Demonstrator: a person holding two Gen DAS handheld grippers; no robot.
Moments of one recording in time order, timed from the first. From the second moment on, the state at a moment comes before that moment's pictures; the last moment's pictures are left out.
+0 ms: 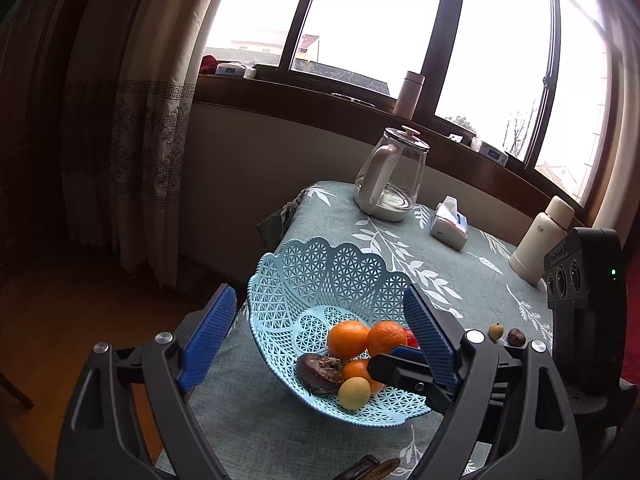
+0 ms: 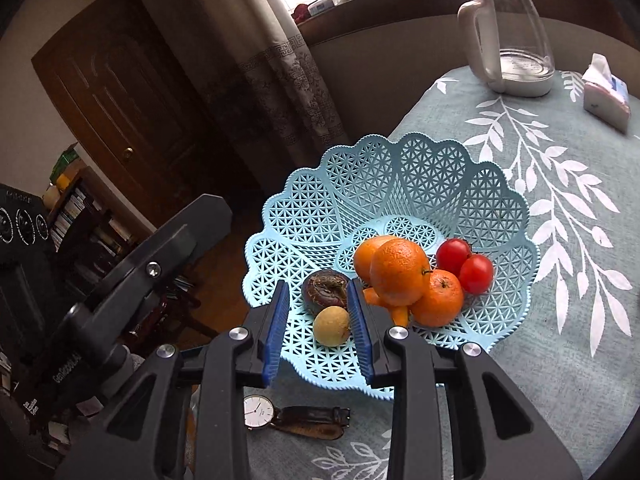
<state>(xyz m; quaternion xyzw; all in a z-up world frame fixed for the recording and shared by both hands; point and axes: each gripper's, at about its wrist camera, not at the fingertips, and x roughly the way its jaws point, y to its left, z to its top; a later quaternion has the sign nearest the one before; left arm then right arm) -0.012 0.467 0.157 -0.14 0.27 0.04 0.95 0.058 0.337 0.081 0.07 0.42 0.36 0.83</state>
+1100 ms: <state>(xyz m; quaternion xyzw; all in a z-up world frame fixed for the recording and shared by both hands) -0.004 0.426 0.149 -0.09 0.29 0.01 0.95 0.052 0.250 0.064 0.08 0.37 0.22 0.90</state>
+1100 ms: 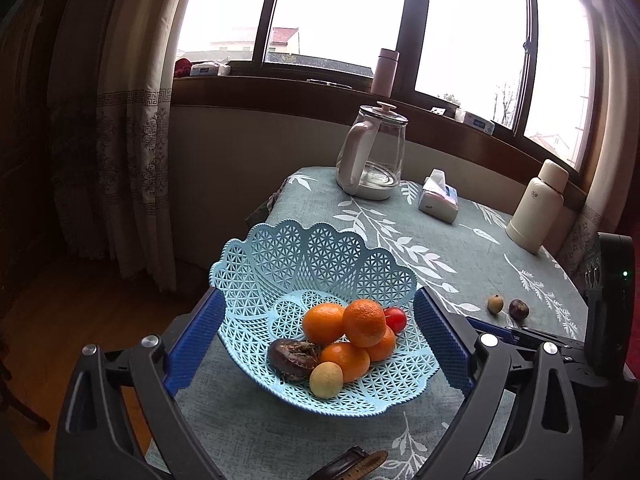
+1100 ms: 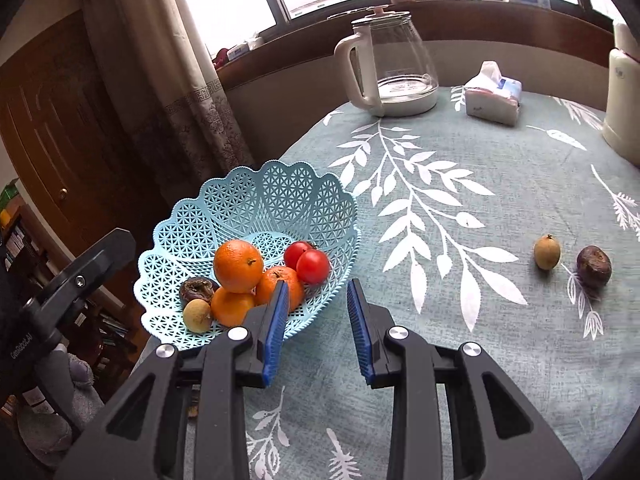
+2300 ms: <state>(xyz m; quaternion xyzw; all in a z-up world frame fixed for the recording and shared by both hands) 0.005 0.382 0.131 -0.04 0.33 -0.02 0.94 0.065 0.130 0.040 0.17 0.37 0.08 0.91</state>
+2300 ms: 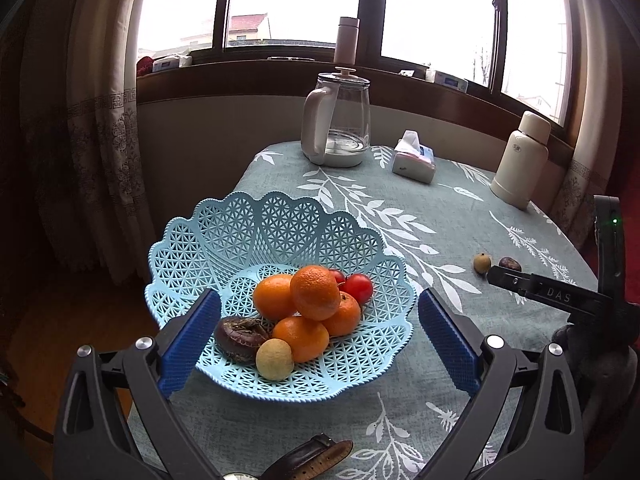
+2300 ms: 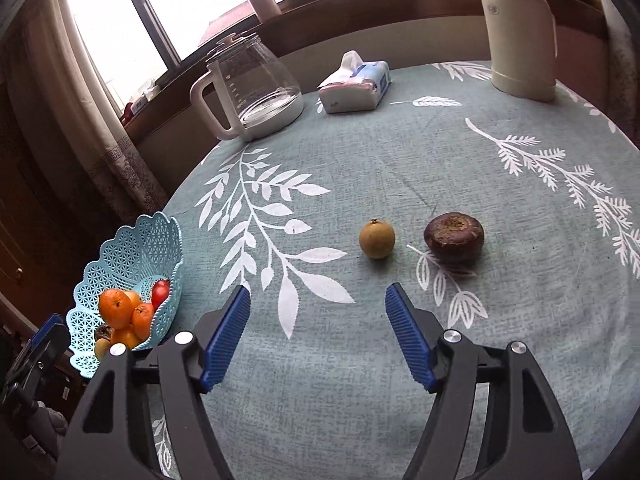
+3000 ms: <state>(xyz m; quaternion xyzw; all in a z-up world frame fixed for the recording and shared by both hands) 0.006 0.377 0.128 -0.03 0.33 -0.03 0.94 0.119 0.072 0.016 0.13 0.41 -0.01 0.90</state>
